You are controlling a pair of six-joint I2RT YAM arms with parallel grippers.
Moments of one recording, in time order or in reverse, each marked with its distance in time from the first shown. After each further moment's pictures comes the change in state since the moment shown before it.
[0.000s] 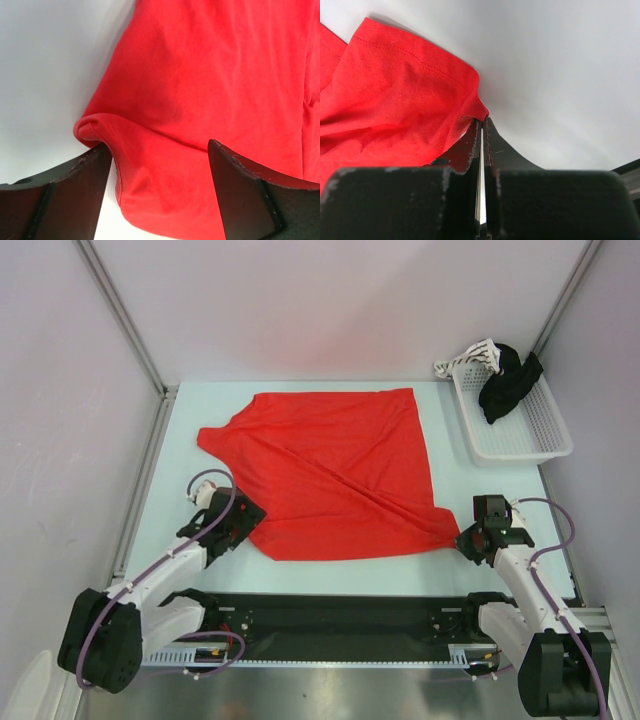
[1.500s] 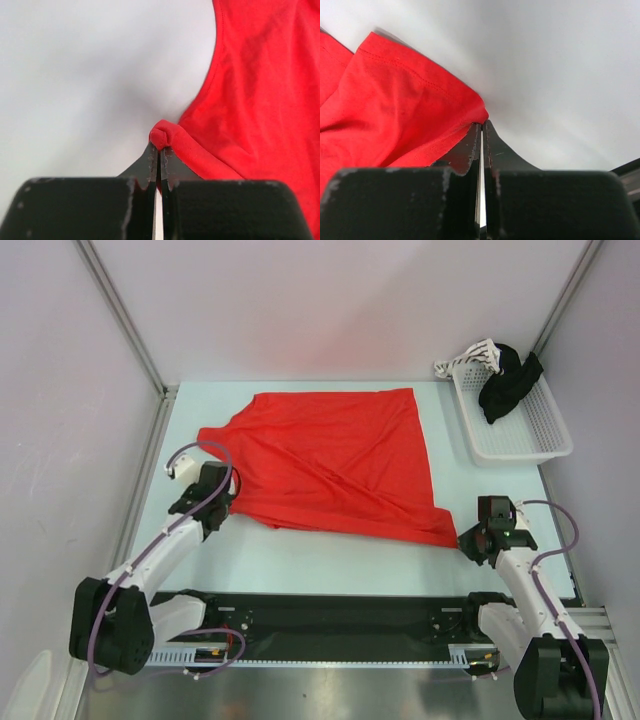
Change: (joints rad) left arm 0.122 0.110 0.217 -0.092 -0.333 0.205; right arm -0.038 -0.022 0.000 -0.011 -0.016 -0.005
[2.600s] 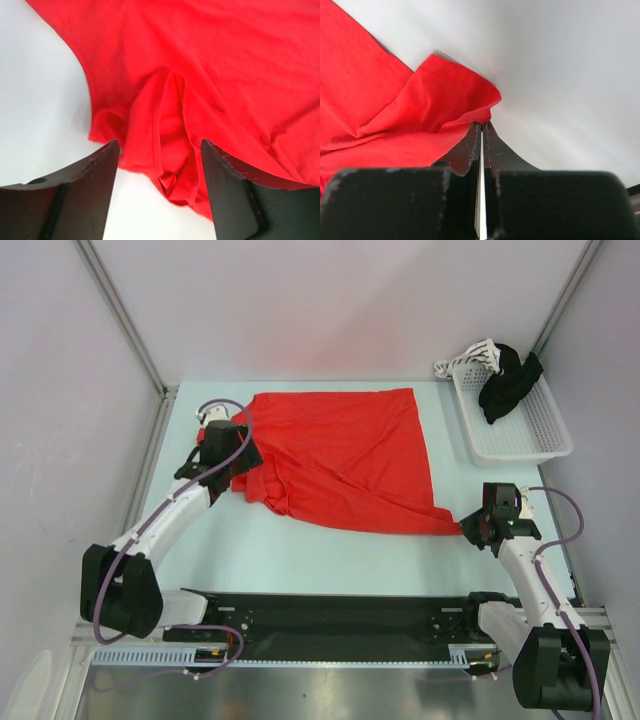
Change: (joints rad) left arm -0.027 0.197 0.318 0.087 0.308 0.377; right arm -0.023 0.055 0.092 0.058 -0.025 0.013
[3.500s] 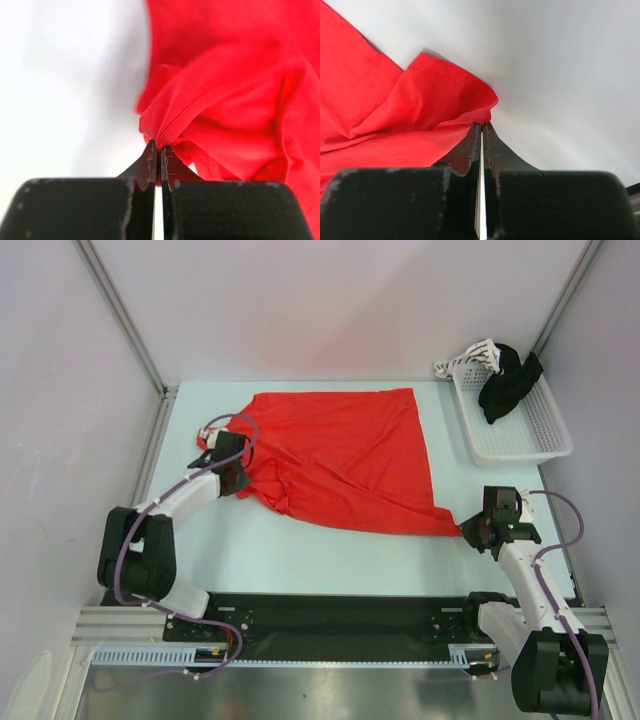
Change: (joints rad) left arm 0.035 0.196 -0.032 -0.109 -0.074 -0.038; right arm -0.011 -0.020 -0.024 0.002 -0.004 -0.004
